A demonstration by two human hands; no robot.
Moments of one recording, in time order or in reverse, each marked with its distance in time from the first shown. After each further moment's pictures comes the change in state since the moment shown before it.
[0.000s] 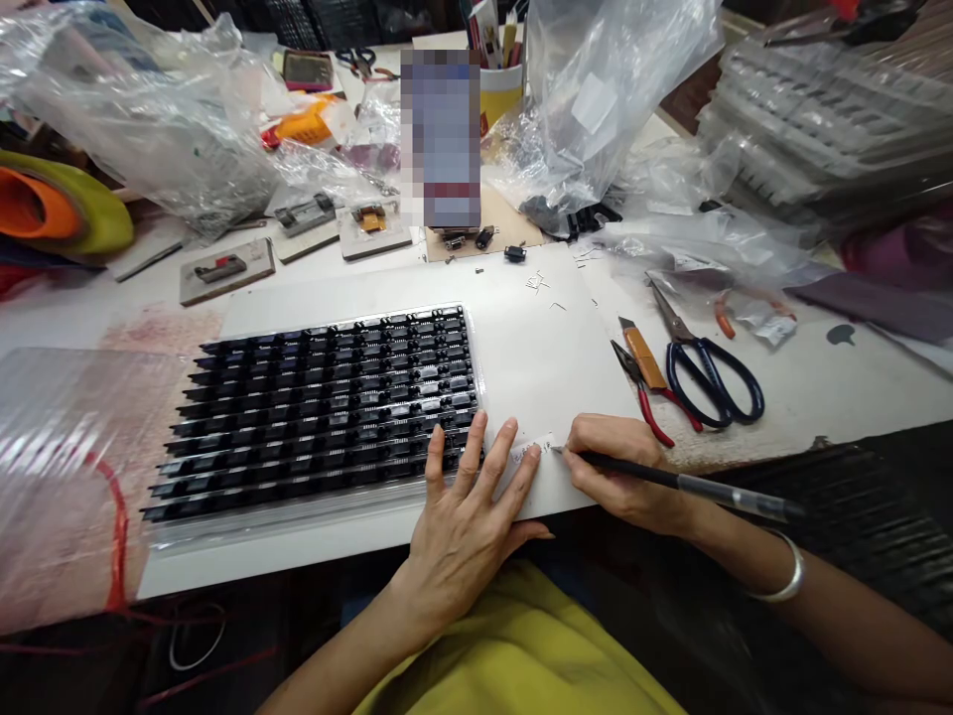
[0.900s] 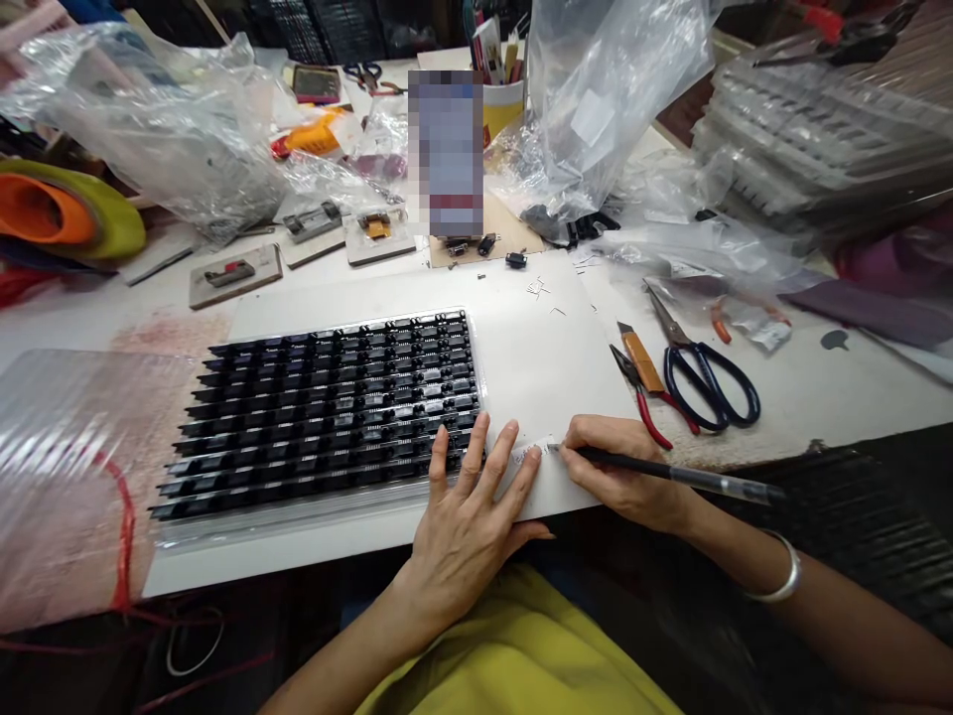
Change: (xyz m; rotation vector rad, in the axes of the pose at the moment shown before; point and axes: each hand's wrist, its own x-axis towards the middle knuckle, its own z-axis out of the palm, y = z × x) left_hand 0.000 0.000 -0.001 0.006 -0.012 -0.001; right_hand 0.000 -0.002 -0.001 0.034 -0.010 0.107
